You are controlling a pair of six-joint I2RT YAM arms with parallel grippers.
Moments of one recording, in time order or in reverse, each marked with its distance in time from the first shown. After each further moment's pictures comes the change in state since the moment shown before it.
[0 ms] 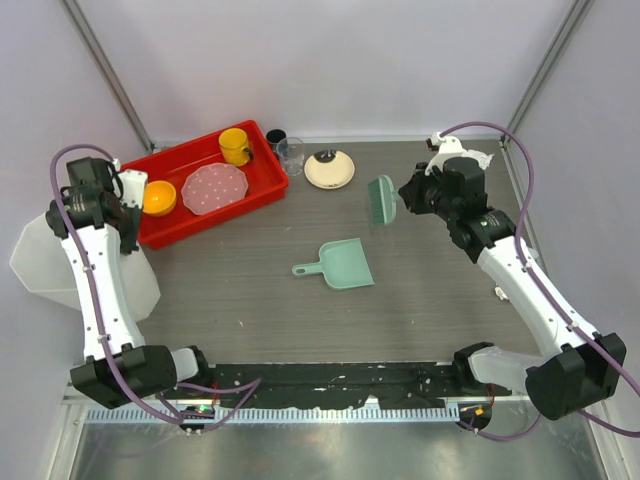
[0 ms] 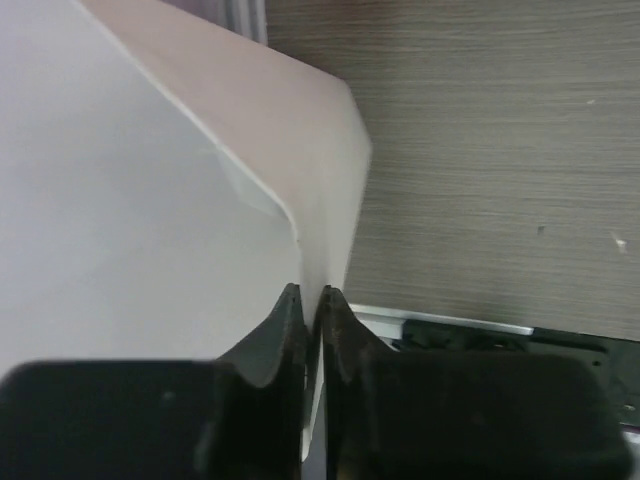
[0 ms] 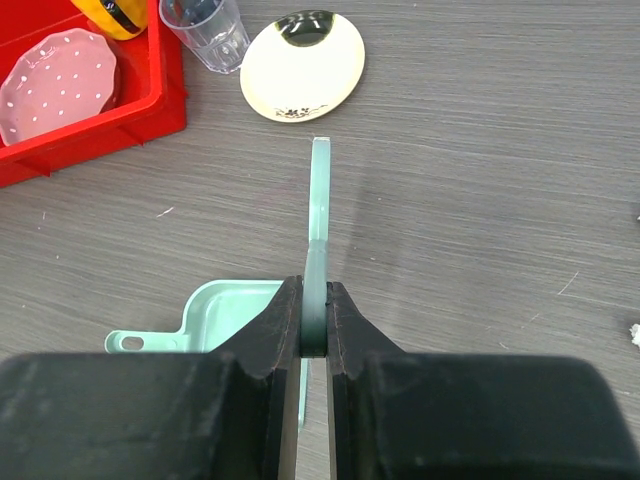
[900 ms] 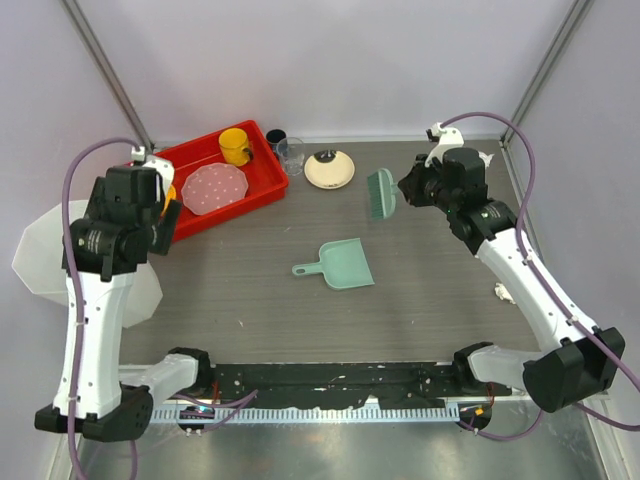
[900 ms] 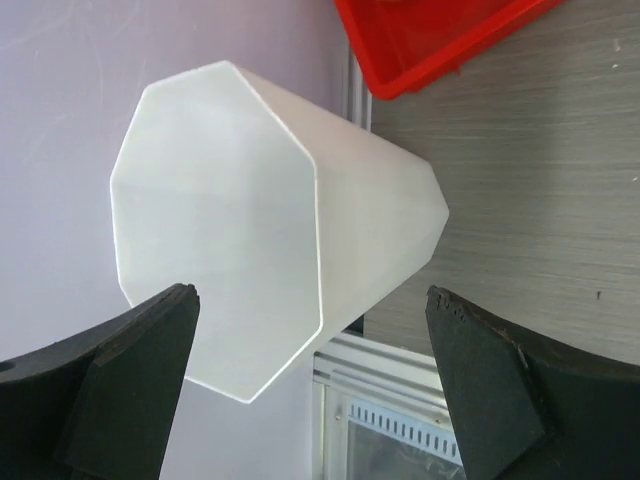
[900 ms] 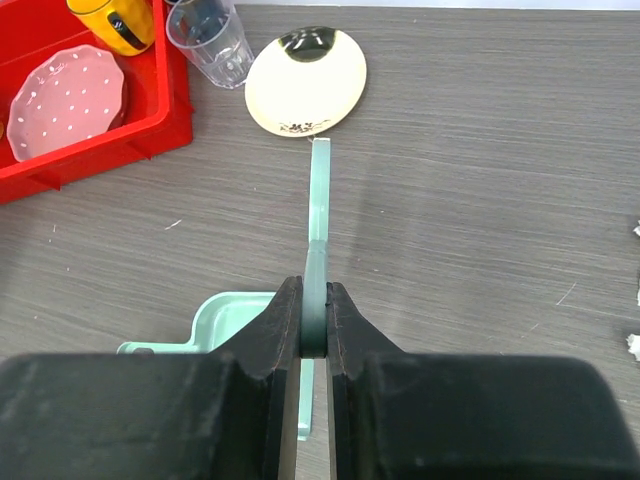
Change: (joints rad) left arm -0.531 -0.146 0.112 0.008 -0.451 -0.183; right arm 0.001 0.034 0.082 -0.037 0.013 0.008
